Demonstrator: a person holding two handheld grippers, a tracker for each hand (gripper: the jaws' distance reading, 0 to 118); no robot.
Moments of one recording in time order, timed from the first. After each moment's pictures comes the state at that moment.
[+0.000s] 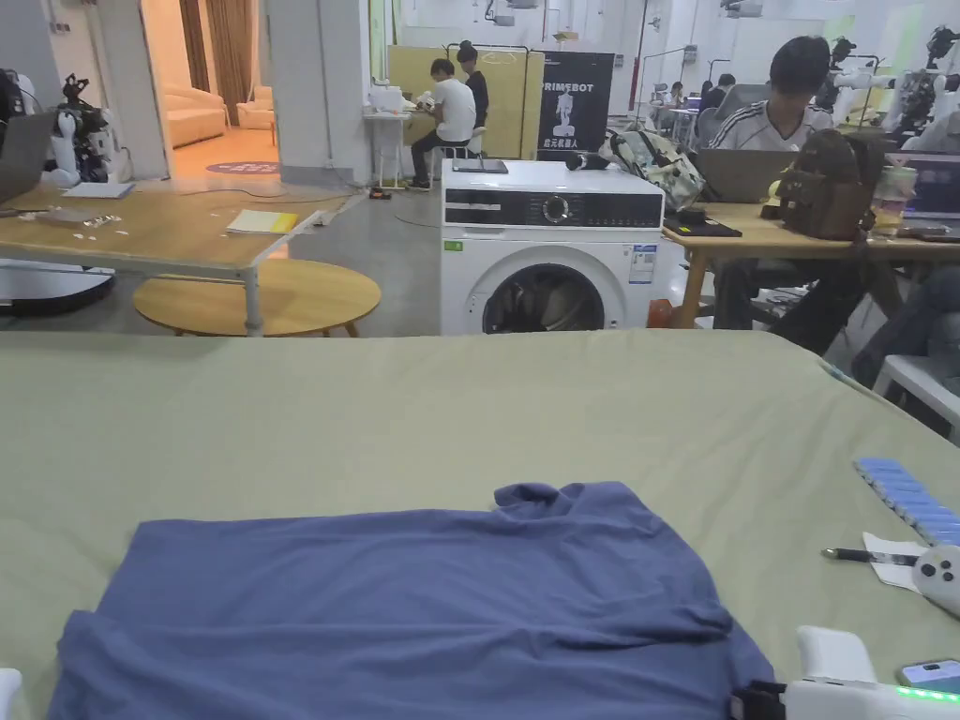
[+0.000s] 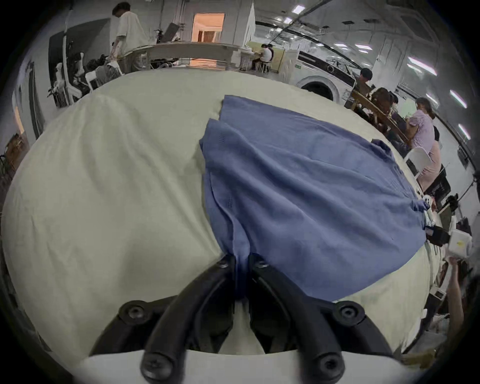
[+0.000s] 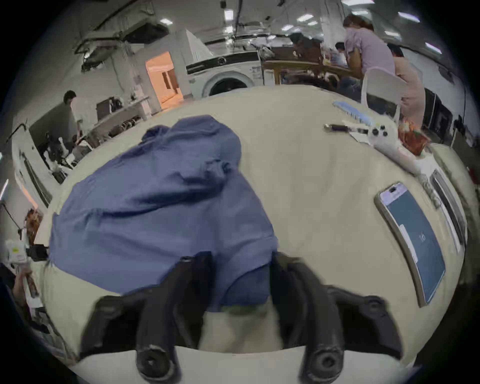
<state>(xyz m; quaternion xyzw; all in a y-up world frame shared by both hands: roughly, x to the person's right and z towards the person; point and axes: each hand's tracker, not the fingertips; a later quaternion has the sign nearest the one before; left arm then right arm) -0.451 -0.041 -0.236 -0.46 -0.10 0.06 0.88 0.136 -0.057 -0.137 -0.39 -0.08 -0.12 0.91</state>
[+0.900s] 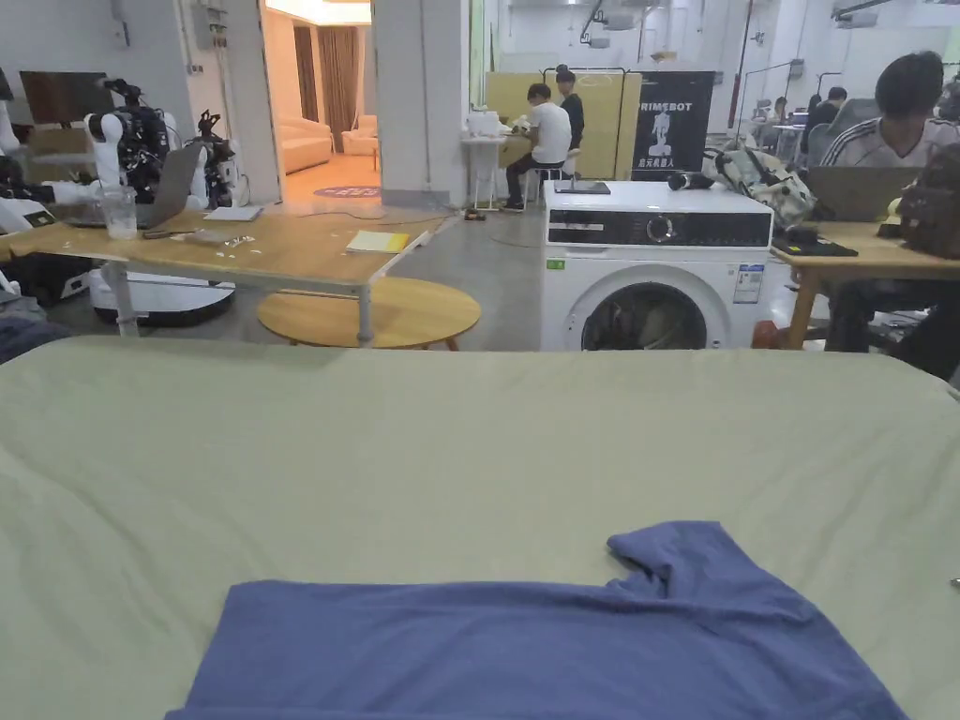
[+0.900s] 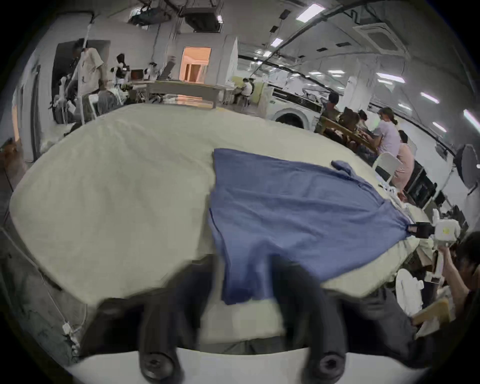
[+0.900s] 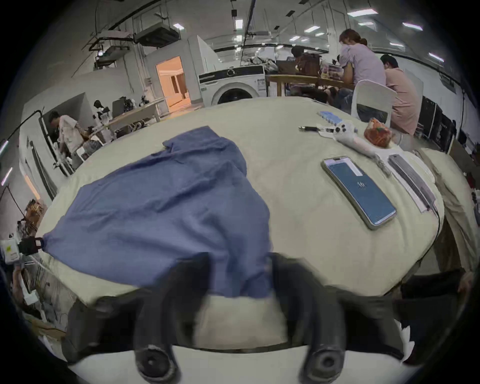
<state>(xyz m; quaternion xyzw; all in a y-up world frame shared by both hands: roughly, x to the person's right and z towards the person) -0.518 -0.010 -0.075 -0.36 -0.13 0.06 0.92 0.113 -0.039 0.002 -0.37 -0.09 -0.11 0.92</state>
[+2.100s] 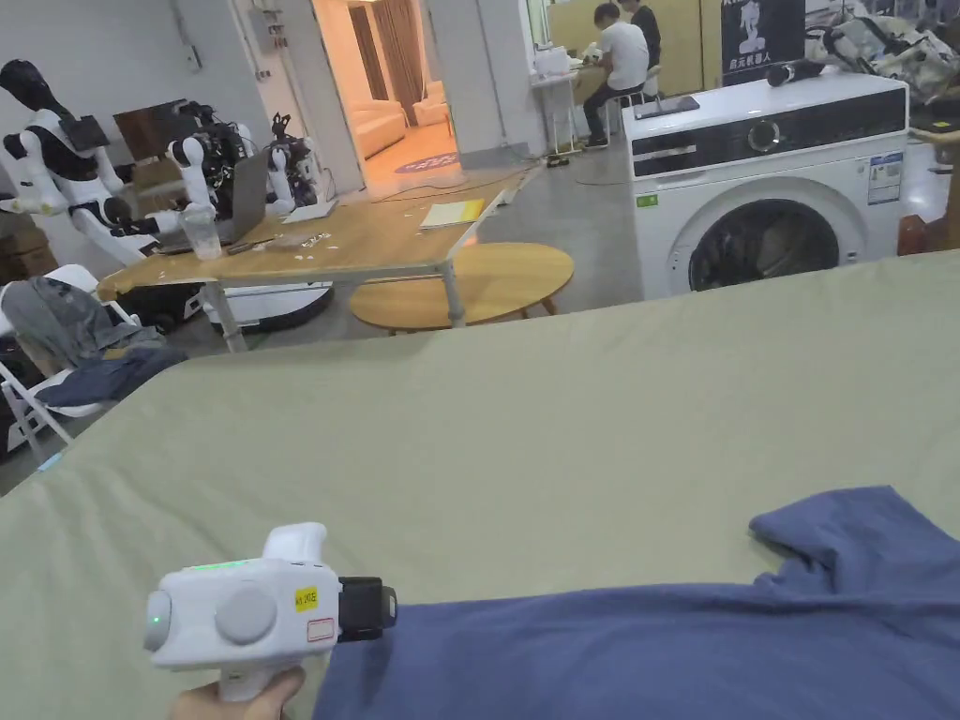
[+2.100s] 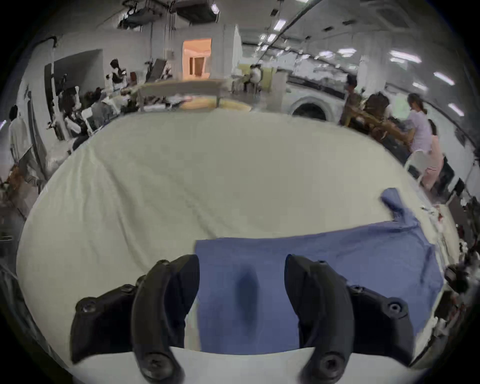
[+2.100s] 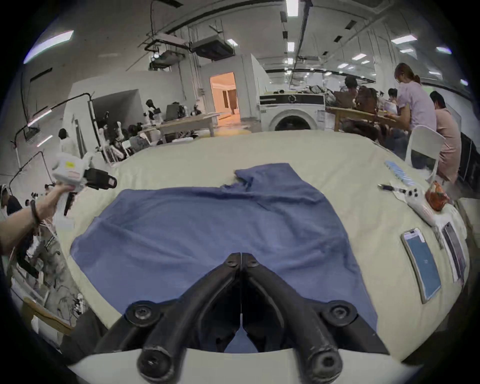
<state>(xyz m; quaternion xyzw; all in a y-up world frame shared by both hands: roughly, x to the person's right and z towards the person) -0.436 -0.004 -0.359 -0.43 -0.07 0.00 0.90 0.064 -0.018 -0.080 -0.31 0.04 -0.06 0.95</state>
